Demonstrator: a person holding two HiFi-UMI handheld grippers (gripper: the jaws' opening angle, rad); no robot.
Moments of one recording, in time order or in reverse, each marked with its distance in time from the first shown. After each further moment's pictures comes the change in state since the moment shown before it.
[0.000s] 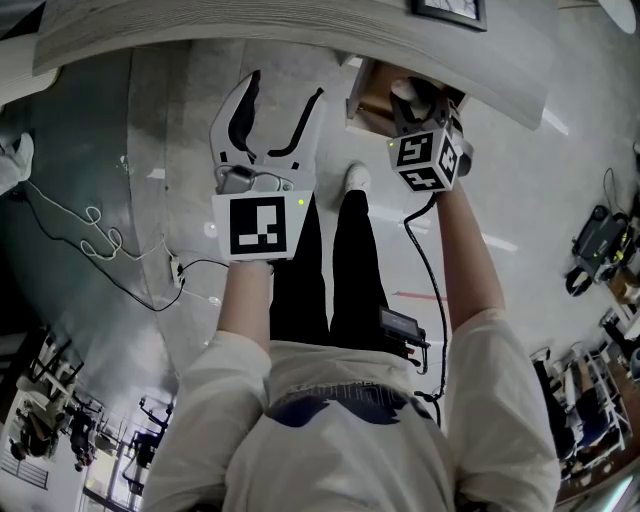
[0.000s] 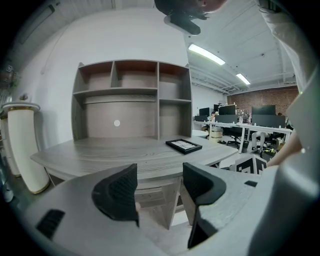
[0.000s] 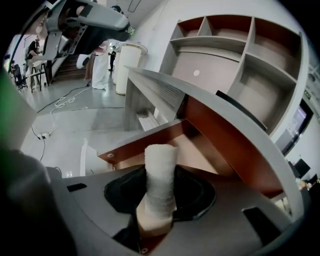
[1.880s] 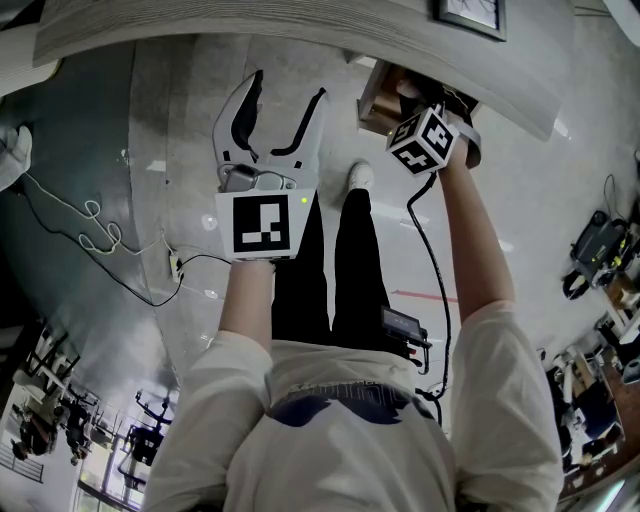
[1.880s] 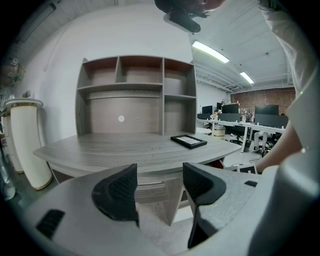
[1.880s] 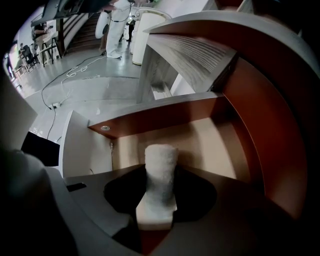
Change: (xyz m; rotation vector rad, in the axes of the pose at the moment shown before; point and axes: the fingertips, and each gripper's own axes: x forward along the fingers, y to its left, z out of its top) left arm -0.002 0.015 -0.012 -0.022 0.029 0.023; right arm 0.038 0.013 -0.034 -0.236 0.275 0.094
